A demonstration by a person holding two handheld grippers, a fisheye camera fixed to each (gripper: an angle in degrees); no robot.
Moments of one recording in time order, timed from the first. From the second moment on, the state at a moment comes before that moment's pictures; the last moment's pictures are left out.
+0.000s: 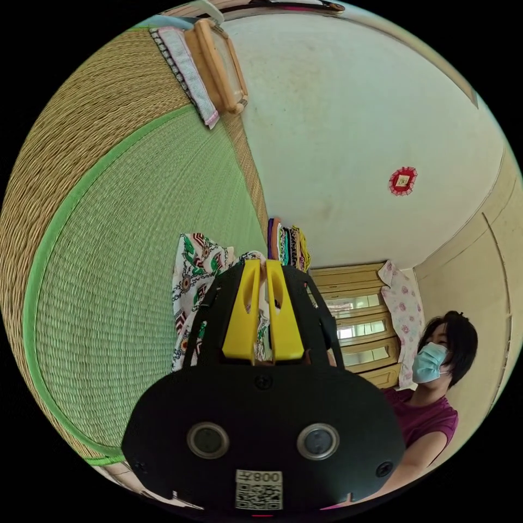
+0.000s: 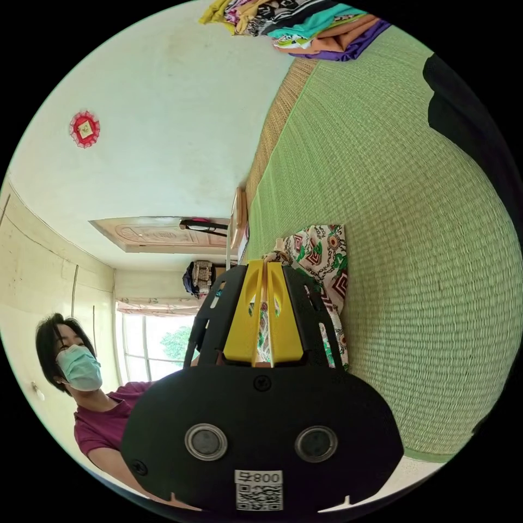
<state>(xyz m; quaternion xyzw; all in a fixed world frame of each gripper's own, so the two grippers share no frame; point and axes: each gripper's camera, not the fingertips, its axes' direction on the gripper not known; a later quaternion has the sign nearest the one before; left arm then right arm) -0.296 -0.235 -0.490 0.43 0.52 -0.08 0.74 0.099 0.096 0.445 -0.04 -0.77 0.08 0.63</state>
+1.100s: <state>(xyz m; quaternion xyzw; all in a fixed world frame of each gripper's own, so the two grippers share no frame) -0.407 -0.395 -0.403 0.46 0.57 -0.14 0.67 0.070 0.016 0.508 -0.04 -0.81 0.15 0.57</state>
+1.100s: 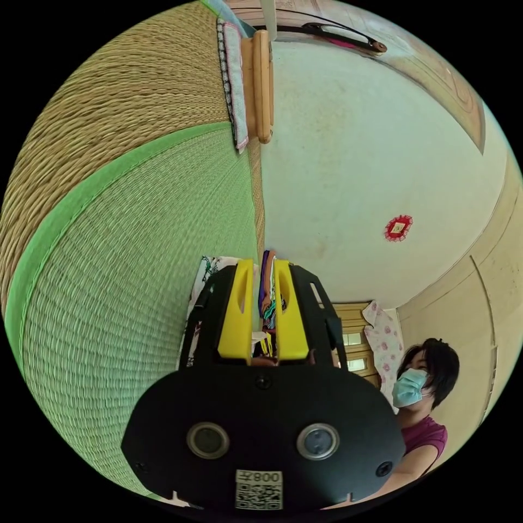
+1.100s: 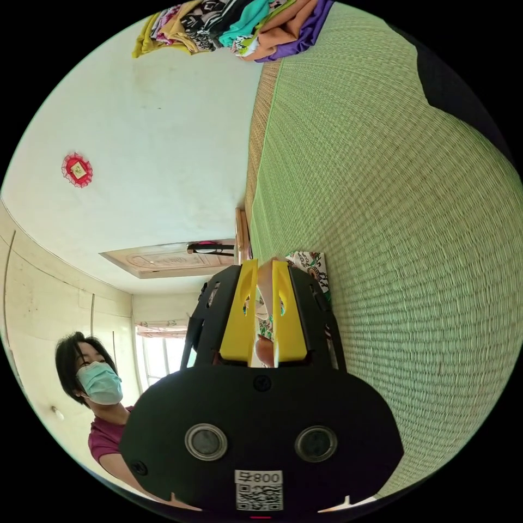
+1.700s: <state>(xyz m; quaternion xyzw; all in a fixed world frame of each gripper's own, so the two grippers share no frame) -0.270 -0.519 -0.374 0.28 0.41 -0.01 0.87 -0.044 0.051 0.378 -0.08 -0.72 -0.07 0.69</state>
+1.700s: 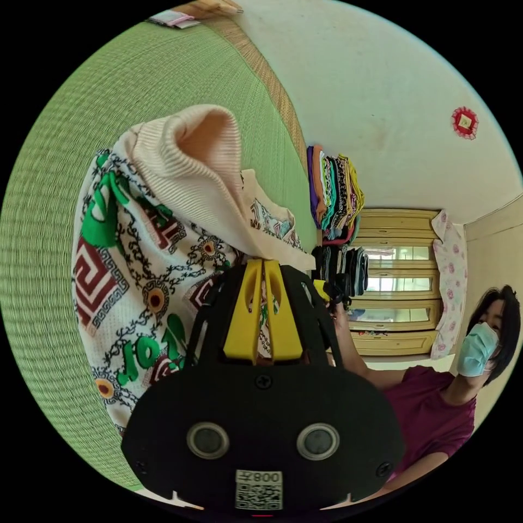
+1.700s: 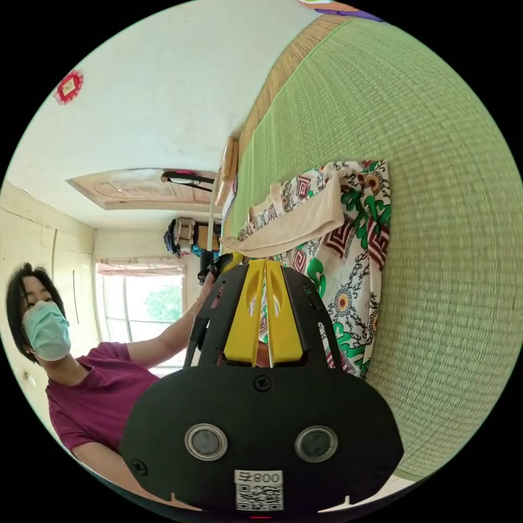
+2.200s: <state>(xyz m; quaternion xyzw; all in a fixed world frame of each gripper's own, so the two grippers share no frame) -0.261 -0.549 -0.378 0.34 0.41 -0.01 0.85 -0.112 0.024 0.280 -0.01 -0.54 -0.13 0.83</state>
